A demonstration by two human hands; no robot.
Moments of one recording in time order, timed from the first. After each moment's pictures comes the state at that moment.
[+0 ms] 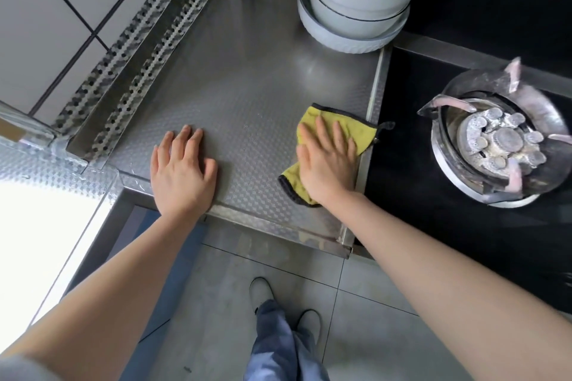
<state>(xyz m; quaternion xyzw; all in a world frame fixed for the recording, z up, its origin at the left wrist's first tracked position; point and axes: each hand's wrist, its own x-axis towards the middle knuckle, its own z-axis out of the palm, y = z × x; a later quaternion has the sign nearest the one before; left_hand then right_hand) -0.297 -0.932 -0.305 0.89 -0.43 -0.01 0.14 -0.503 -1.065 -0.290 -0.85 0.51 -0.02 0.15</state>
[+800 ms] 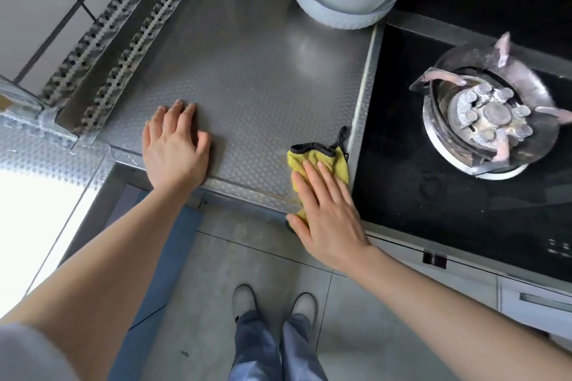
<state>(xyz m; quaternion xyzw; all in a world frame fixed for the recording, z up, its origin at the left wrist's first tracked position) -0.297 -0.931 -0.308 0.88 -0.44 0.01 0.16 -0.582 -0.957 -0.286 -0.92 0.37 0.04 0.12</state>
